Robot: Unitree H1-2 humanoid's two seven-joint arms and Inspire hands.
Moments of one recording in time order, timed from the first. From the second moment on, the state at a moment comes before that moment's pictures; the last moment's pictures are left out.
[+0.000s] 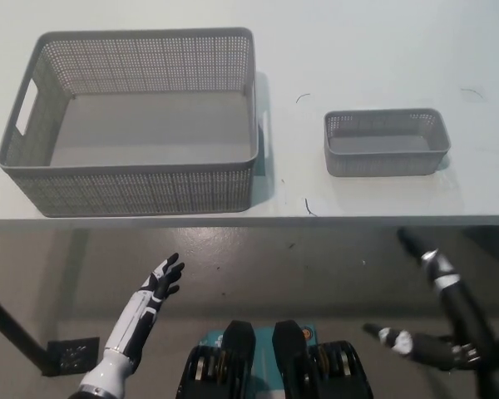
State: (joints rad) left_arm -0.09 0.14 -0.08 0.23 0.05 -0.23 -0.11; right_arm 0.01 -0.23 0.07 -0.21 -0.12 -0.25 0.15
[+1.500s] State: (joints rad) left_arm -0.09 0.19 -0.11 0.25 0.05 -0.29 -0.15; right_arm -1.13 -0.45 0.46 0.47 -0.56 0.41 0.63
